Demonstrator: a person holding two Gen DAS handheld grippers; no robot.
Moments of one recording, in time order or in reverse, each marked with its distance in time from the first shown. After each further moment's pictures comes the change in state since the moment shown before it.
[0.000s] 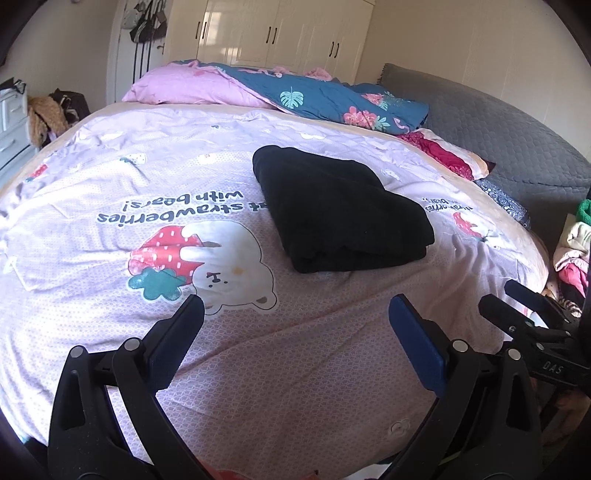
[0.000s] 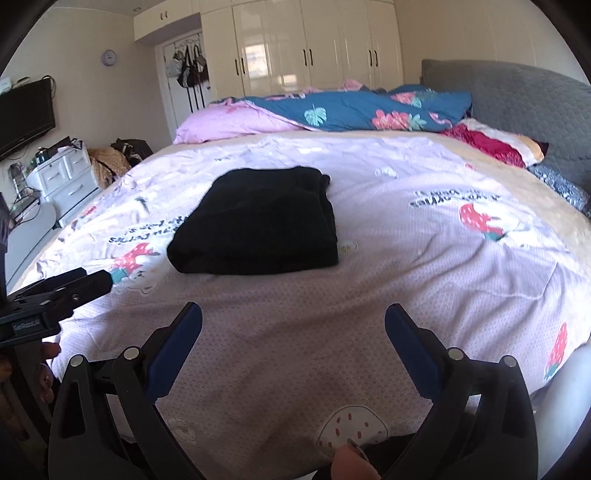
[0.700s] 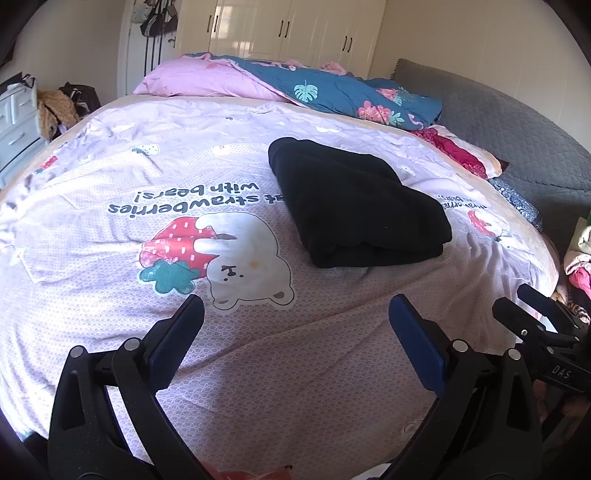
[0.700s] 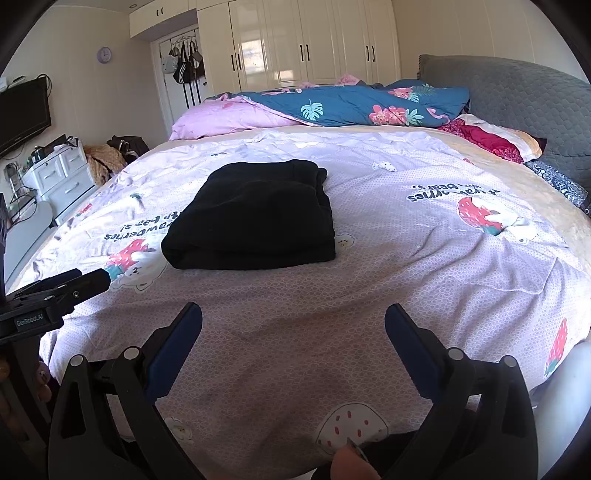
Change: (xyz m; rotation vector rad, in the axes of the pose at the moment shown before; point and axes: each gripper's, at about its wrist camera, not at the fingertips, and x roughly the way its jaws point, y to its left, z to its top) left arm 0.005 0.005 0.000 -0.018 0.022 0.049; right arm 0.003 -0.002 -0.001 0.001 0.009 -0.006
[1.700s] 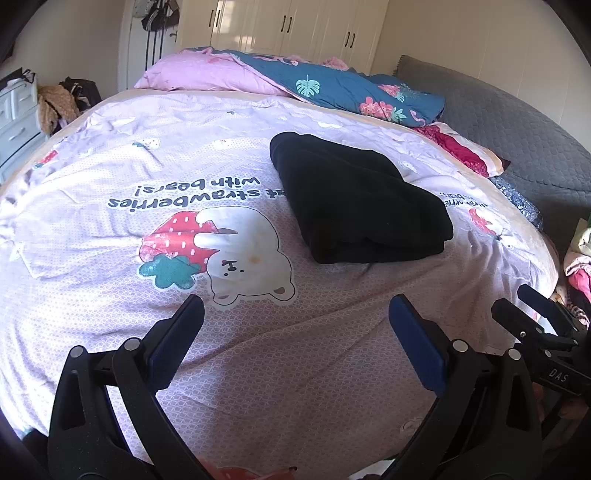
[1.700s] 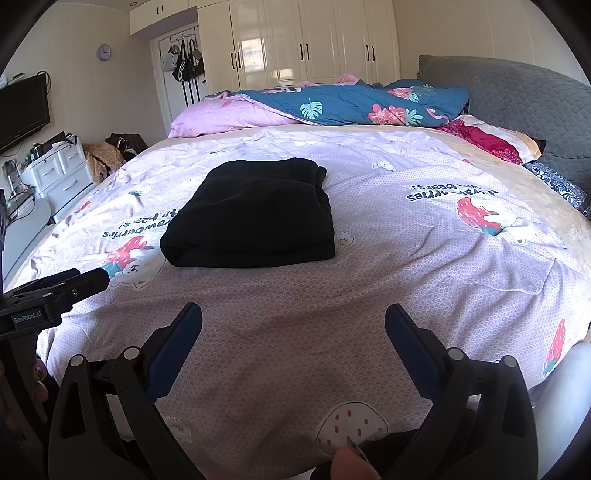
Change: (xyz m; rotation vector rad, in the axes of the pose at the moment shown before) left arm 0.001 0.002 0.000 -0.012 0.022 0.000; right arm 0.000 0.000 -0.001 -0.004 0.005 -0.006
